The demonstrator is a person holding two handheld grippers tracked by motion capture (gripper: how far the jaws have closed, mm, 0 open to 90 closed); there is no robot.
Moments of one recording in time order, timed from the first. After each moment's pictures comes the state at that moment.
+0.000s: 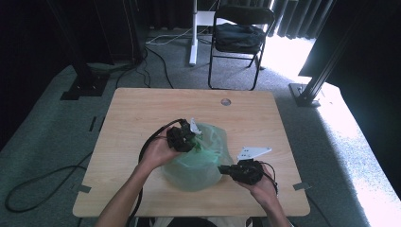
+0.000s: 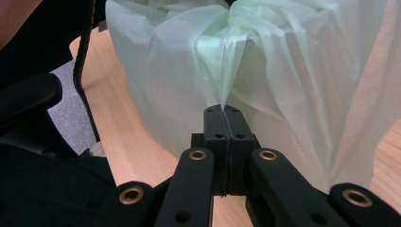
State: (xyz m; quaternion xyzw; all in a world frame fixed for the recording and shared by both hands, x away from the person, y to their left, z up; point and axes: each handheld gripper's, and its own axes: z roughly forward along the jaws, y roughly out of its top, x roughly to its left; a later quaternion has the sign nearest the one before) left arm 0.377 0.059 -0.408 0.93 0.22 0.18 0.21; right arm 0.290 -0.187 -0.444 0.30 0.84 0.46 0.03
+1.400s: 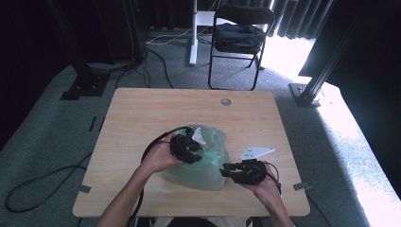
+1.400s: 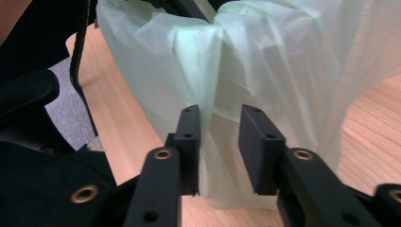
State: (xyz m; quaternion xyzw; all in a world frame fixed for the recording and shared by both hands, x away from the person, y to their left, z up) left arm 0.358 0.053 -0.410 0.95 0.15 0.10 0.24; right arm 0.289 -0.195 -0.443 0.30 0.84 0.45 0.03
